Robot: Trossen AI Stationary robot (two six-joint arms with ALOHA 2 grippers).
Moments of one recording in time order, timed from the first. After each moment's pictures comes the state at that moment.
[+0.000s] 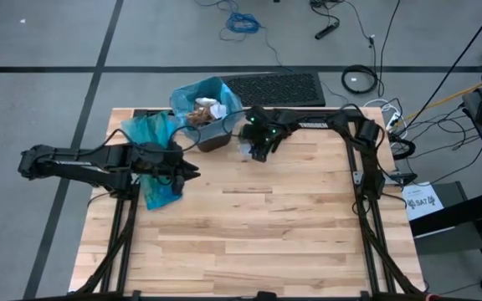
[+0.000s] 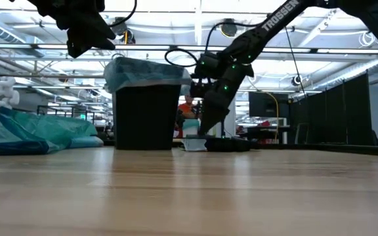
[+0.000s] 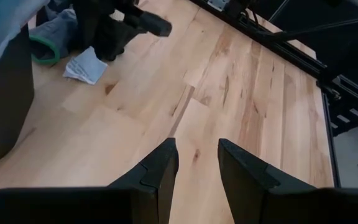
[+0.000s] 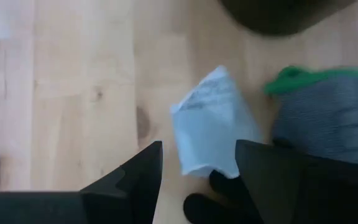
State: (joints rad) left arm 0.03 0.80 0.70 -0.43 -0.04 -0.49; right arm -0.47 2.02 1.42 -0.50 -0.26 -0.30
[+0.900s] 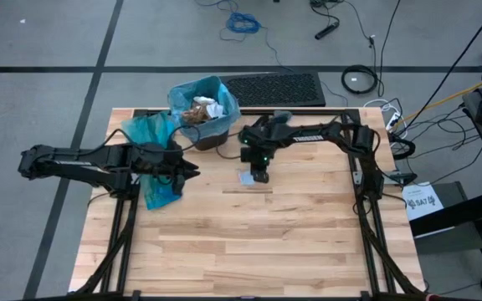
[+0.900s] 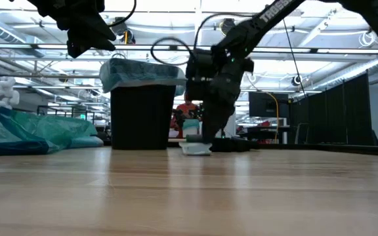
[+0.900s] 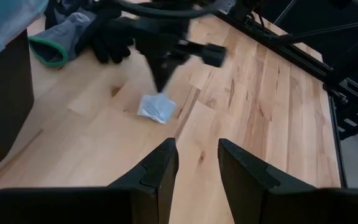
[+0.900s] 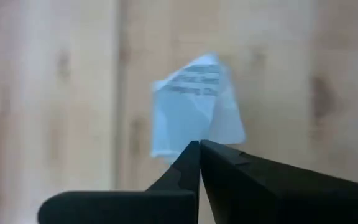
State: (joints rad) left arm 0.03 0.80 0.70 -0.43 -0.07 -0.49; right arm -0.31 2.03 1.42 -0.65 -0.39 -0.22
